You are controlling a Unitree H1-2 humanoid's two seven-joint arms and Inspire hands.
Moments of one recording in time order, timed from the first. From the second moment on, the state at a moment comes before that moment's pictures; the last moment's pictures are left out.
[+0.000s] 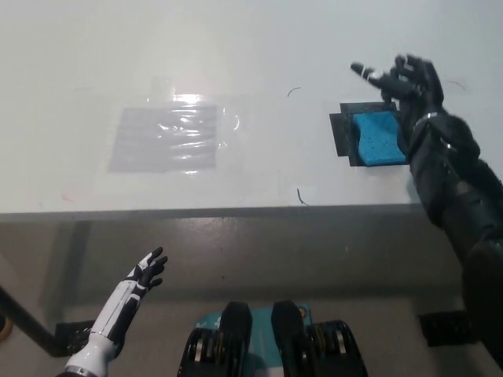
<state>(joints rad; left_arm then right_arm) -0.10 0.22 -0.05 0.28 0.03 -0.23 -0.14 -1.14 -0.14 -0.27 1.40 0.23 -0.18 -0.05</state>
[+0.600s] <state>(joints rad) -0.10 0.22 -0.05 0.28 0.03 -0.23 -0.15 -1.08 -0.06 -0.28 1.42 0.25 -0.22 -0.04</state>
